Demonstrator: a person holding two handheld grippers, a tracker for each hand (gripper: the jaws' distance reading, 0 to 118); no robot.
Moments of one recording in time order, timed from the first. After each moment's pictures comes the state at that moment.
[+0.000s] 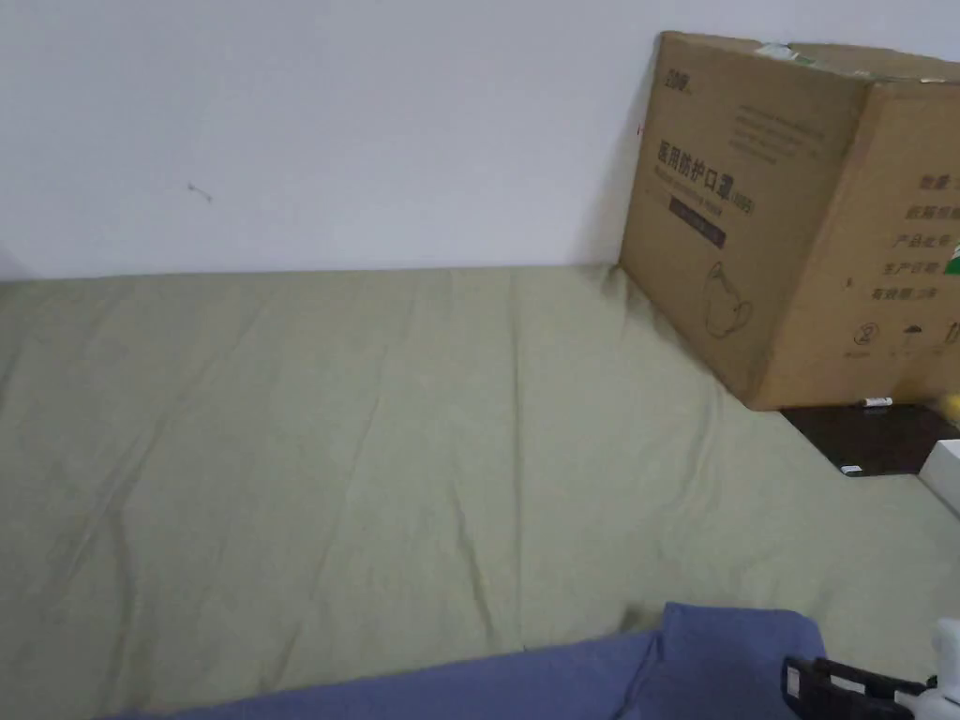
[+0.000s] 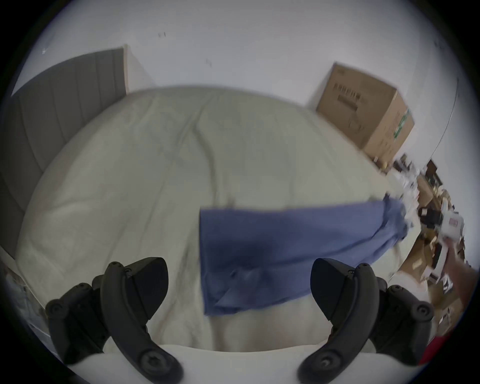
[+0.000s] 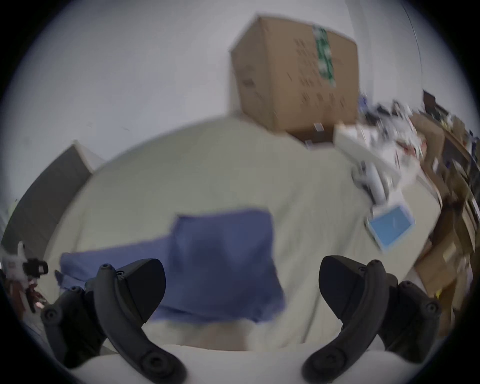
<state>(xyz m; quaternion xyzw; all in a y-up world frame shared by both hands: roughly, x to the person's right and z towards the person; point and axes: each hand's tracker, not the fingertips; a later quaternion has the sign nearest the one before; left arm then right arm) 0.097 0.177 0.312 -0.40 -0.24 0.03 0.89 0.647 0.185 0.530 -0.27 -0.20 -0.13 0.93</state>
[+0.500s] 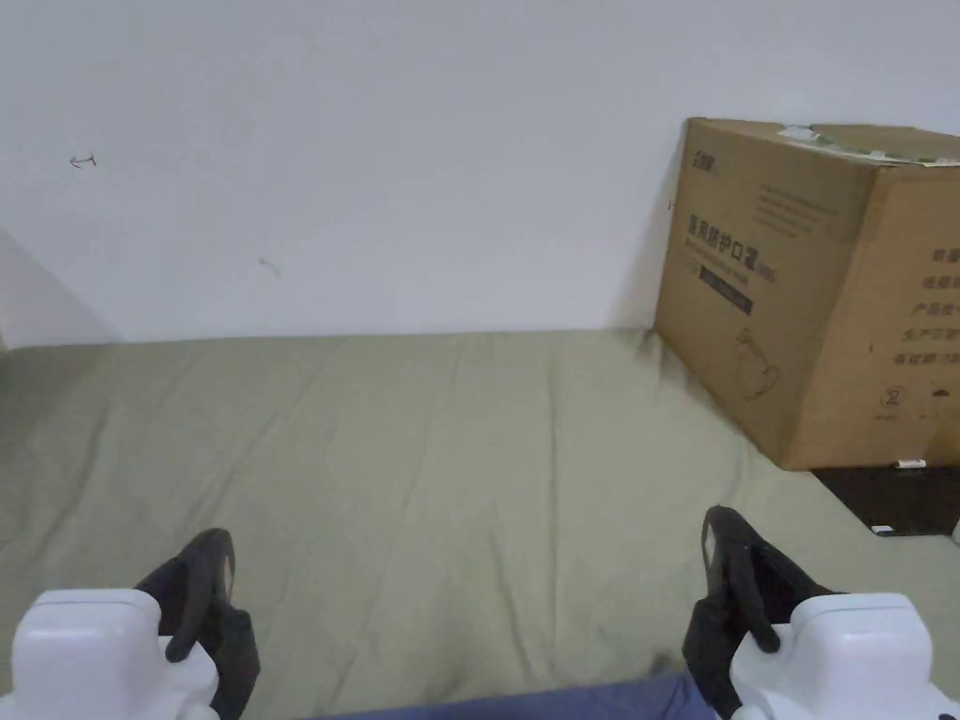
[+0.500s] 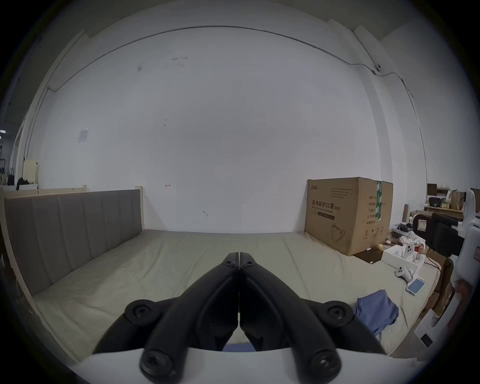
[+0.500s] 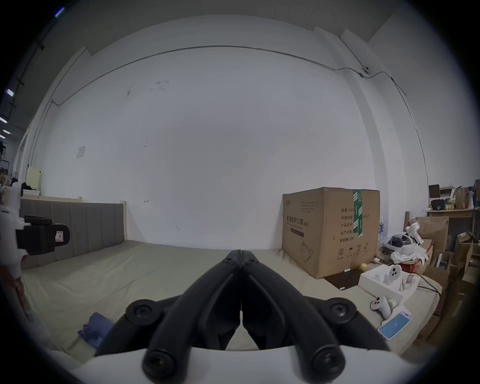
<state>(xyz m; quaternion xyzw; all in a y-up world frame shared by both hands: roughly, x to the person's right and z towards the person) 0.189 0.283 0.419 -0.02 -0.19 0.02 0.98 0.457 0.279 0.531 0.05 -0.18 0.03 0.98</state>
